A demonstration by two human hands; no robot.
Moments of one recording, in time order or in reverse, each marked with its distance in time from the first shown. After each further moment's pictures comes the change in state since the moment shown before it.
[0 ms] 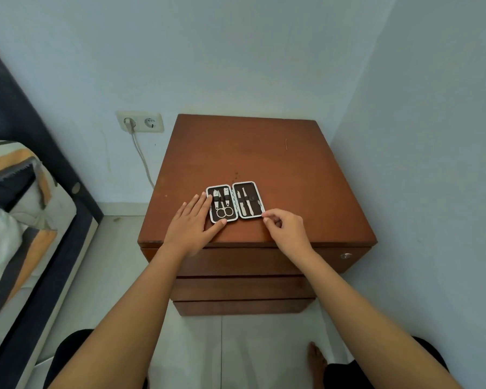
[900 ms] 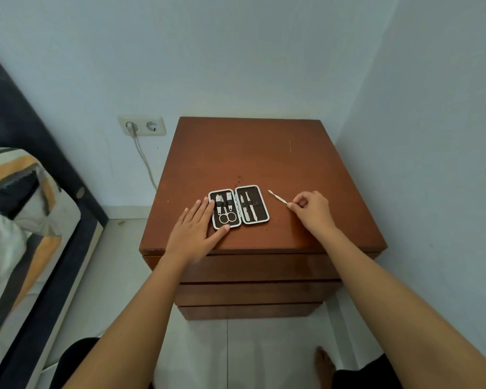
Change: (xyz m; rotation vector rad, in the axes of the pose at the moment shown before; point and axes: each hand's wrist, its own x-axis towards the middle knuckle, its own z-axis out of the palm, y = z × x) left_hand 0.000 0.001 0.001 0.008 0.017 0.001; right_hand 0.066 0.036 -0.029 -0.115 0.073 0.200
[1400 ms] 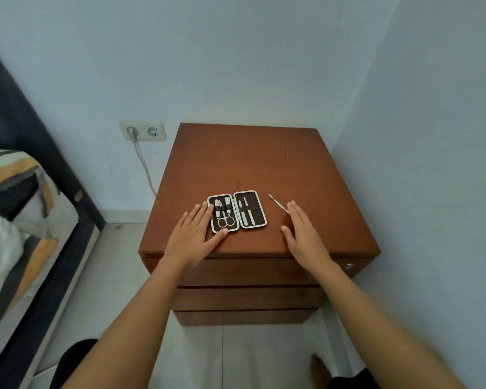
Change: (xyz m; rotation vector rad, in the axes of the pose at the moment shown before) left_hand -0.003 0.001 -0.003 -0.001 -0.026 -0.002; right_hand -0.057 0.012 0.011 -0.122 -0.086 -0.305
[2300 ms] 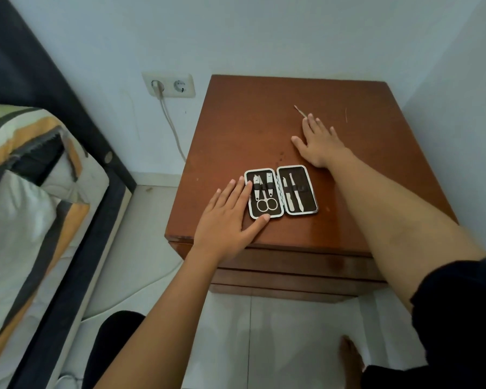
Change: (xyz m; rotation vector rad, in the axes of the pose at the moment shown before) left_hand 0.003 -0.004 0.009 -0.008 0.104 0.021; right_hand 0.205 -0.015 0.037 -0.461 -0.318 -0.004
